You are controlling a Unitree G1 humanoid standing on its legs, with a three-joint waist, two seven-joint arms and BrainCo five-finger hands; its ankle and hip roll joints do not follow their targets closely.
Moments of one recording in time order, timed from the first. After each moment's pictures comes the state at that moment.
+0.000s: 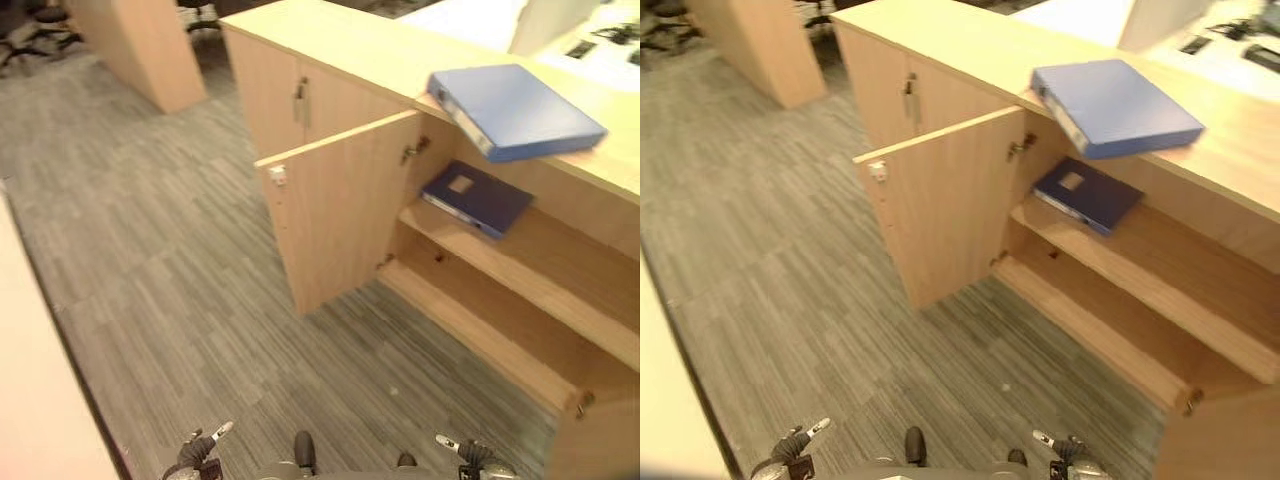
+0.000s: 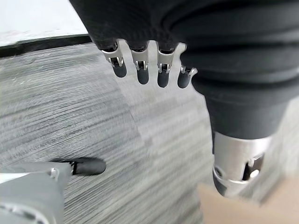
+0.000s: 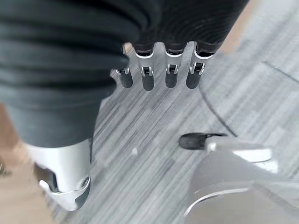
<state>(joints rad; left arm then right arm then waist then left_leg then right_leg) 0.00 0.25 0.00 1.21 -0.40 -0.13 0.07 -0.05 -0.25 0.04 1.29 0.22 0.01 -0.11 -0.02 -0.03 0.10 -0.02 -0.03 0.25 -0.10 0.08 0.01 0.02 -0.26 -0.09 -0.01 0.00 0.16</state>
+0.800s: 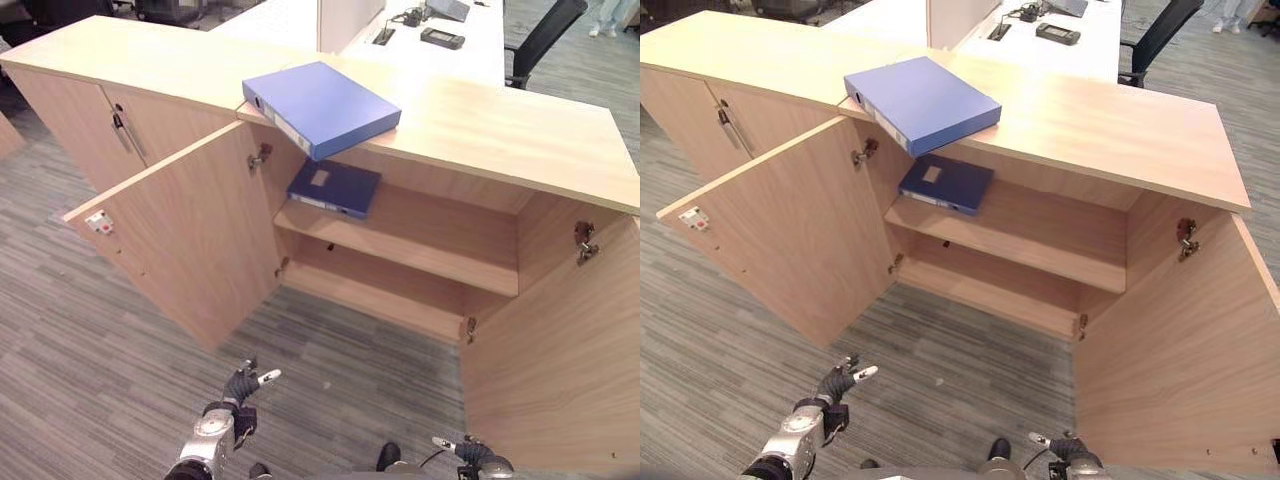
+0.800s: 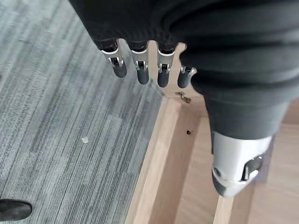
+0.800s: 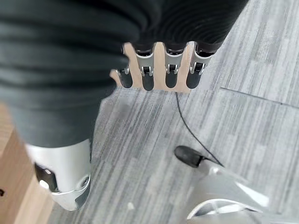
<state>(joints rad) -0.07 0.26 -0.24 0.89 -0.37 -0.12 -0.01 -0.07 -0.27 0.15 1.23 0.20 0.01 -0.11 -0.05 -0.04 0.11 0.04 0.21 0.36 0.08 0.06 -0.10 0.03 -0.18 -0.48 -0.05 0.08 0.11</state>
